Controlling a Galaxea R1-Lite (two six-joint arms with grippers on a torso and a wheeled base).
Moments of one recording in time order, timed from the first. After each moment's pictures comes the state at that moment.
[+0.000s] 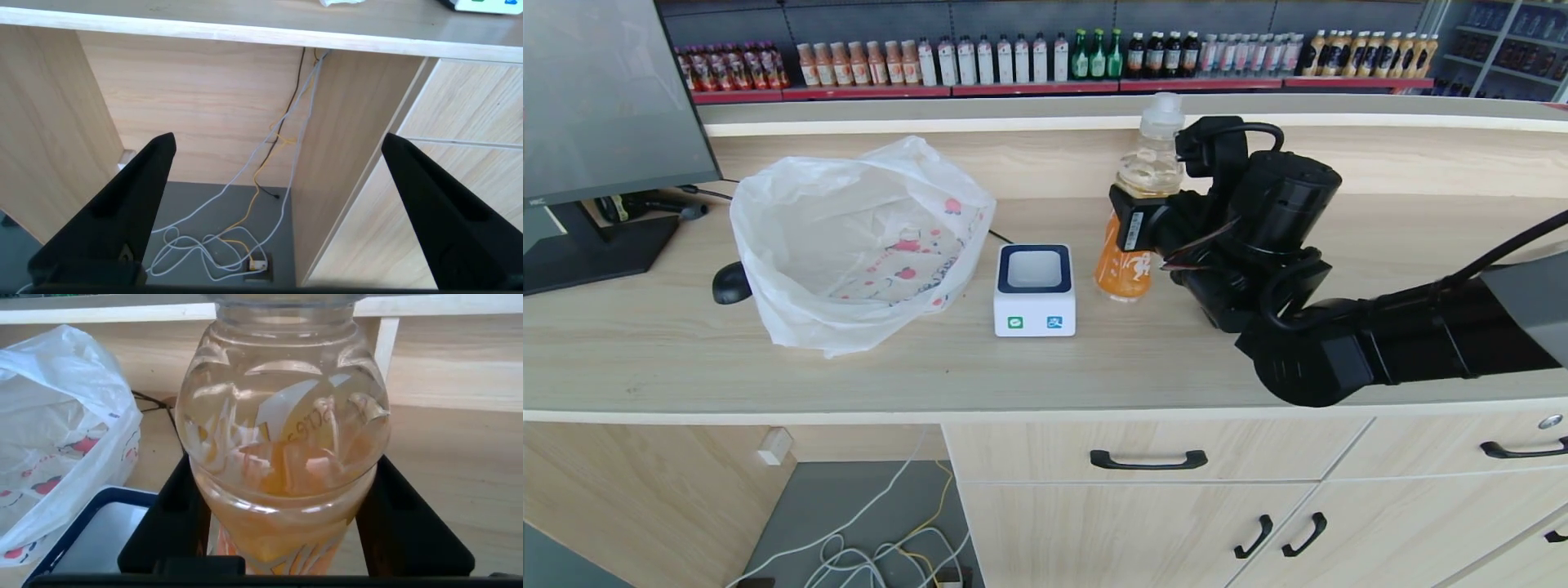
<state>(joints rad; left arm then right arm) 0.00 0.00 0.00 0.00 0.00 0.00 0.57 2.04 -1.33 -0.98 -0.30 -0.06</state>
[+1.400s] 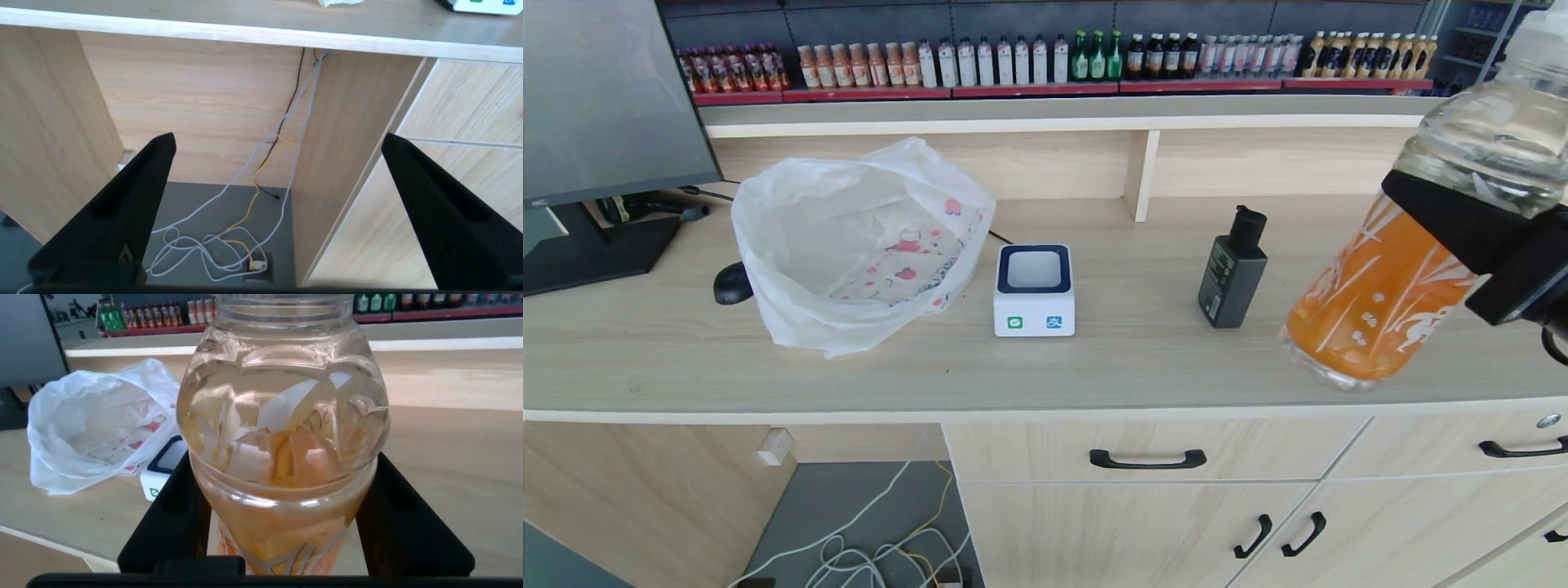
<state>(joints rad) 0.00 0.00 0.00 0.00 0.00 0.00 0.60 1.17 -0.60 -0.87 -0.26 -0.04</state>
